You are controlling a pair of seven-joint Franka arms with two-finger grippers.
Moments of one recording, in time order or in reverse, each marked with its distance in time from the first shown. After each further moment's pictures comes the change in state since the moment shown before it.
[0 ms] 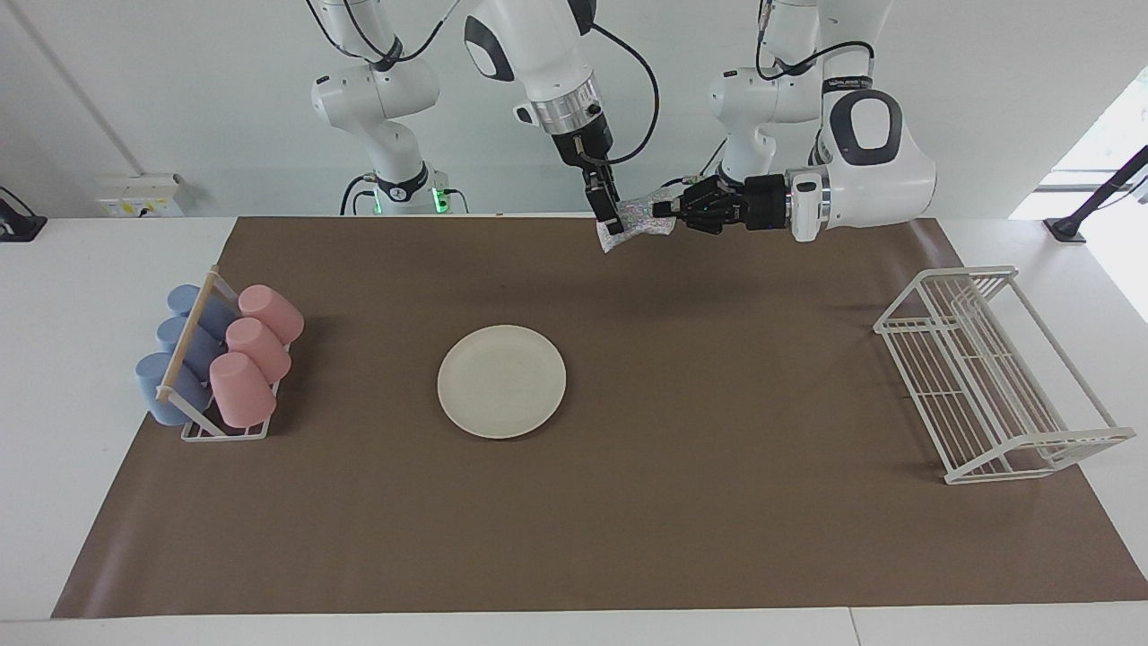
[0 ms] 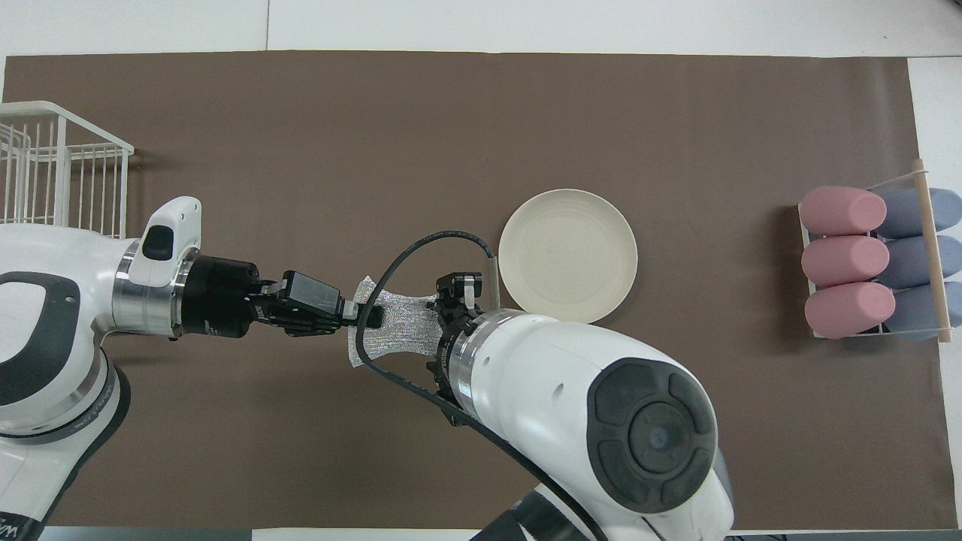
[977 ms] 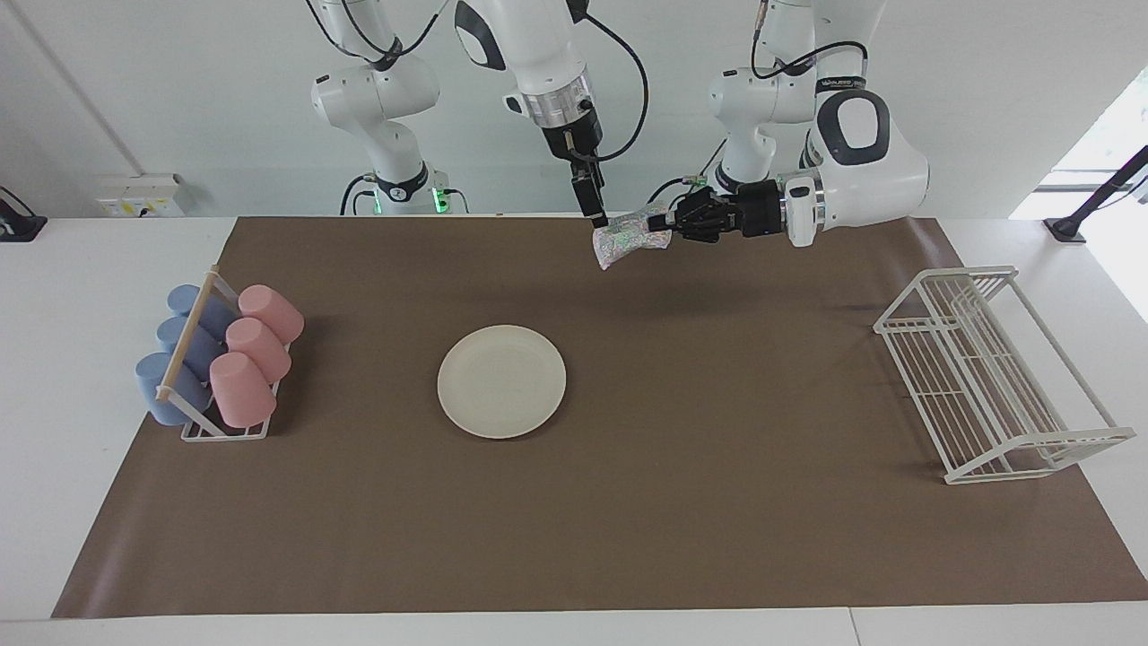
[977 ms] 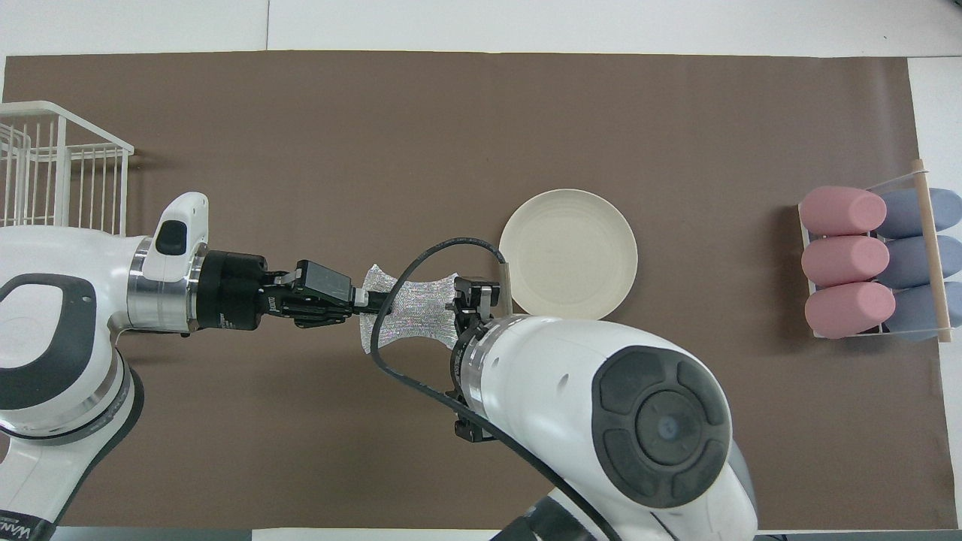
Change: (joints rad) left arm -0.027 0.001 -0.008 0.000 0.000 0.096 -0.021; right arm -0.013 -0.016 0.002 0.015 0.000 -0.111 0.000
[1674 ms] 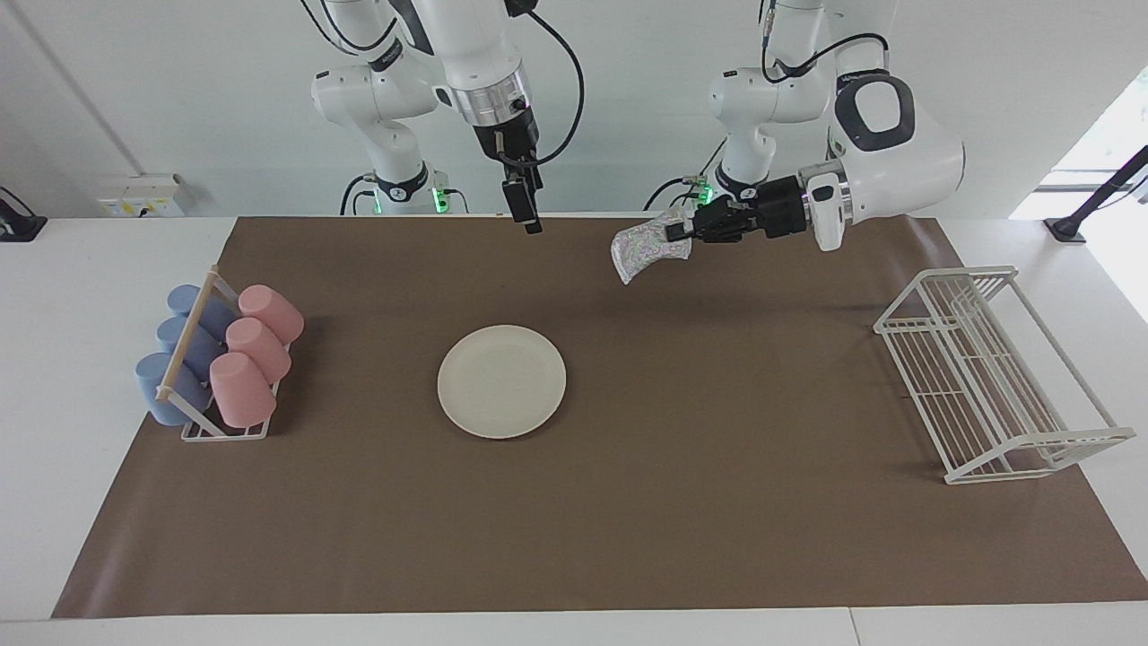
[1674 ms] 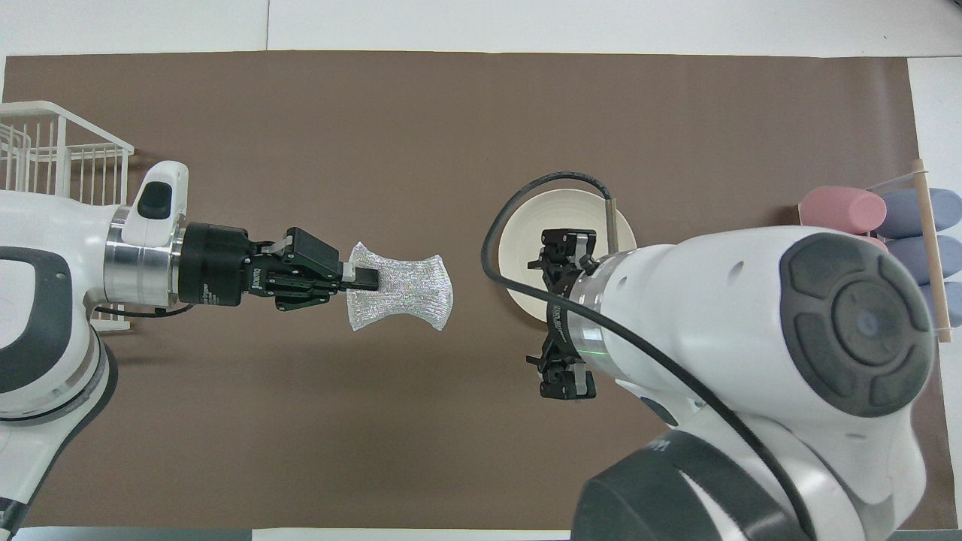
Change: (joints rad) left arm 0.007 0.026 -0.007 0.093 0.103 0.029 -0.169; right arm -0.155 -0.020 -0.003 0.091 -0.005 -0.175 -0.089
